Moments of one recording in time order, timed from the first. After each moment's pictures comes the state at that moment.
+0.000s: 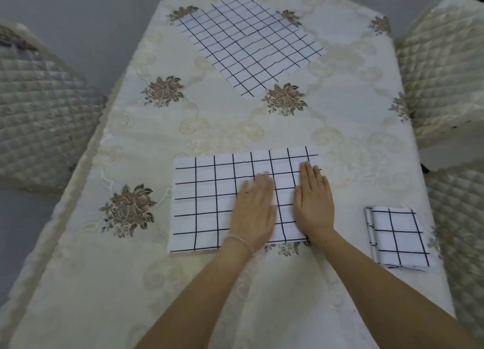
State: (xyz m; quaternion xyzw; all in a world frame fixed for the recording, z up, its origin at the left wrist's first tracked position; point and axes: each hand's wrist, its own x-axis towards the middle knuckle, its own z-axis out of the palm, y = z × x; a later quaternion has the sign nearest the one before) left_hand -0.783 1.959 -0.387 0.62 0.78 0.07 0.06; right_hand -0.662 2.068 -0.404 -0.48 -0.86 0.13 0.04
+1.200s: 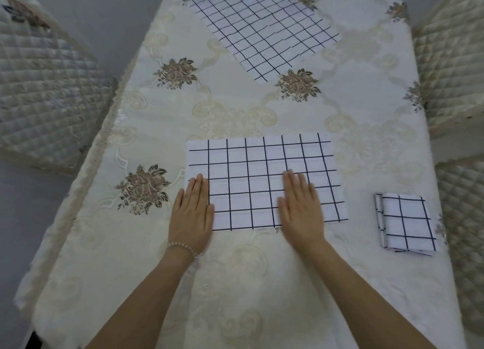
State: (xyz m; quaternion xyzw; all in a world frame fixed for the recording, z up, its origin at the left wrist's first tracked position) left_hand -0.871 1.833 -0.406 0.50 0.86 0.06 0.06; right_hand -0.665 1.995 -0.406 -0.42 -0.90 0.14 0.02
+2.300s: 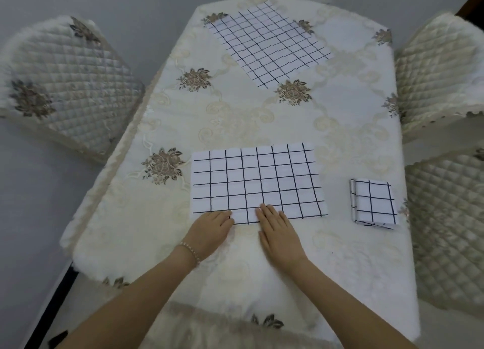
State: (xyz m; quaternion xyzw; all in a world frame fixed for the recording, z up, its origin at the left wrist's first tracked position) left_hand -0.795 1.770 -0.378 0.71 0.70 0.09 0.01; right_hand -0.602 1.897 -0.380 -0.27 -0.95 0.17 -0.05
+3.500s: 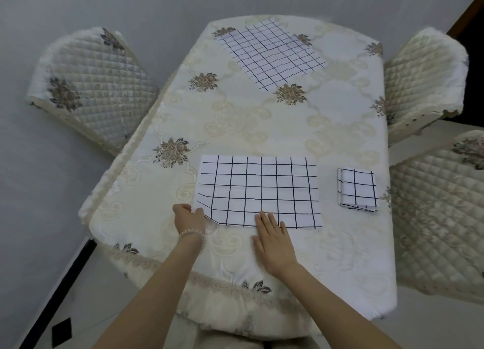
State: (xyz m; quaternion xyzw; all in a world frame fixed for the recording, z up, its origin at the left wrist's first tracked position) left_hand -0.734 1.749 -0.309 -0.08 0.87 0.43 0.20; right_hand -0.551 1.844 -0.366 -0.29 -0.93 0.22 -0.11
